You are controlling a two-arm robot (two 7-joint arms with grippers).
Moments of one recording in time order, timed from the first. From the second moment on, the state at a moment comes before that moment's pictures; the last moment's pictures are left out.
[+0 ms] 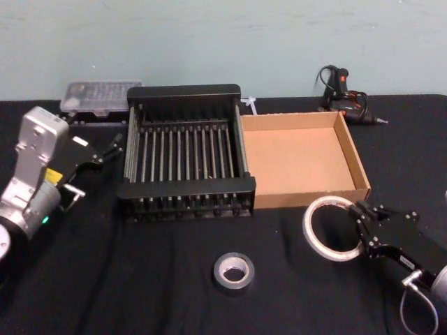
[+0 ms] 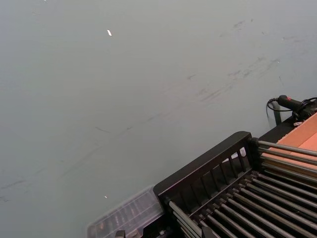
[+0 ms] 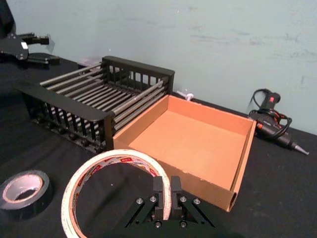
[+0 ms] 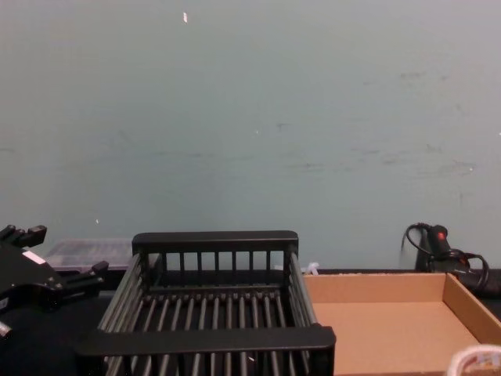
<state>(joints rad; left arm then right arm) -0.20 0.60 0.45 -1.41 -0.25 -0.12 0.03 -0.30 0.51 -0.11 -1.81 0.31 0.01 0.33</state>
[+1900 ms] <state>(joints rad) -0.20 0.60 0.45 -1.41 -0.25 -0.12 0.03 0.13 0.32 -0.27 -1.51 0.29 0.08 0.31</state>
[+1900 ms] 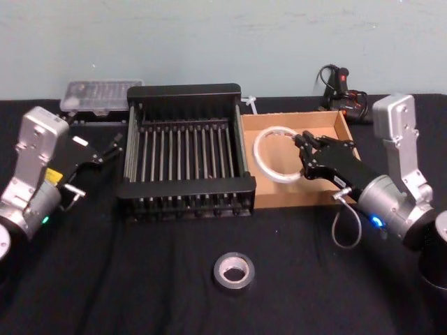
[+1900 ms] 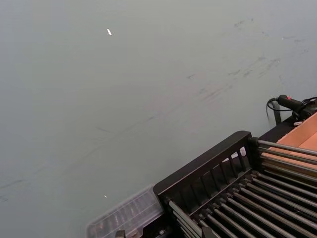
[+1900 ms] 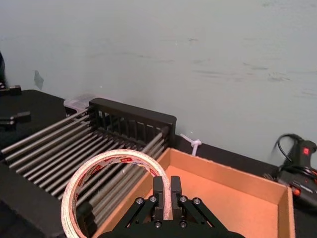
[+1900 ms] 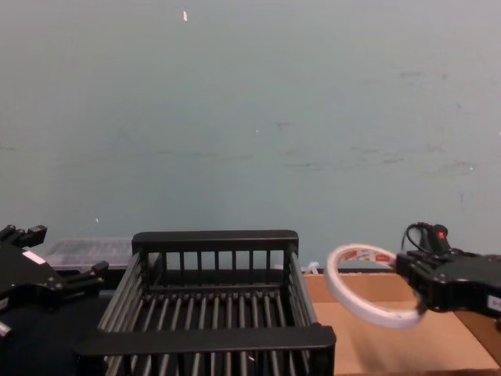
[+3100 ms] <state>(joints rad) -0.20 0.60 0.45 -1.41 -0.25 -0.12 0.03 0.43 0.17 -0.39 -1.22 0.19 0.06 0.35</state>
